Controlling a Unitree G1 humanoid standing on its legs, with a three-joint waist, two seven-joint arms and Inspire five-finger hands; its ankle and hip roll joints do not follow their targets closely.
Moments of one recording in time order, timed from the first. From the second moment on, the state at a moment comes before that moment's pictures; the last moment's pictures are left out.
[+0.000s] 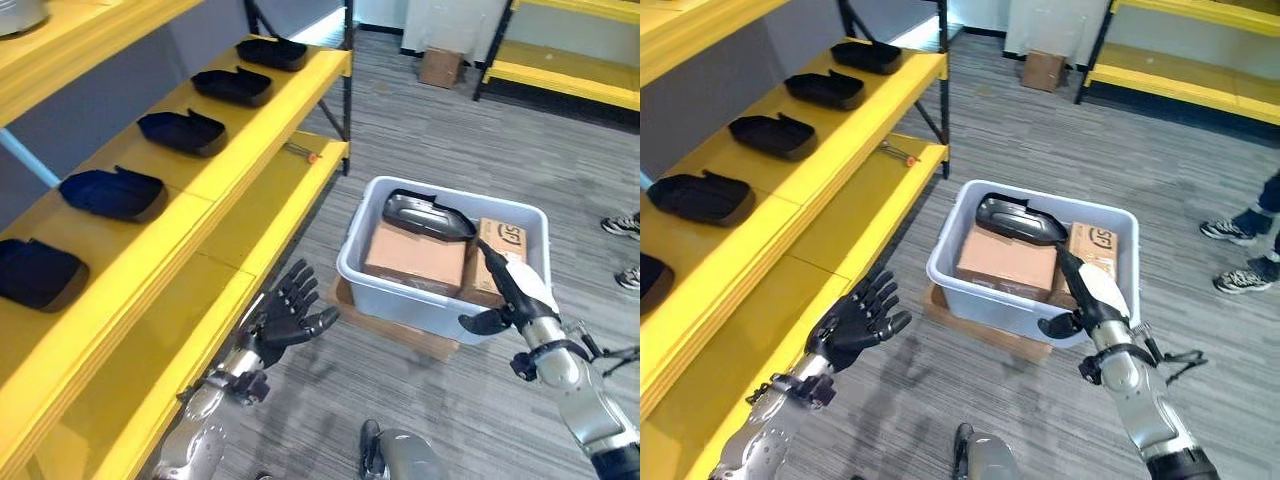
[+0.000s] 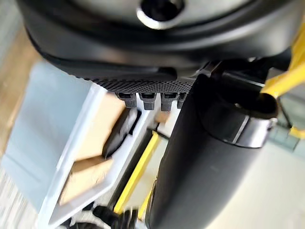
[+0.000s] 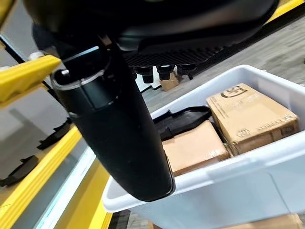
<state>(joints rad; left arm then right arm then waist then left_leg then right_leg) 0.00 0.38 -0.23 -0.01 -0.81 -0.02 -0.17 -0.12 -0.70 0.21 0.05 -0.28 0.05 -0.06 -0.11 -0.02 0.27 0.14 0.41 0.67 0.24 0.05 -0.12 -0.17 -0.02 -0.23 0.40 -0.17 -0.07</state>
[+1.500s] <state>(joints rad) -0.01 0.42 -0.22 0.07 -0.66 -0.03 -0.18 0.03 -0.54 0.22 0.04 -0.19 0.09 -0.21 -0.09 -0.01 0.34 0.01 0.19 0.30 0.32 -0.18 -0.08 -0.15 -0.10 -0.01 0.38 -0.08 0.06</state>
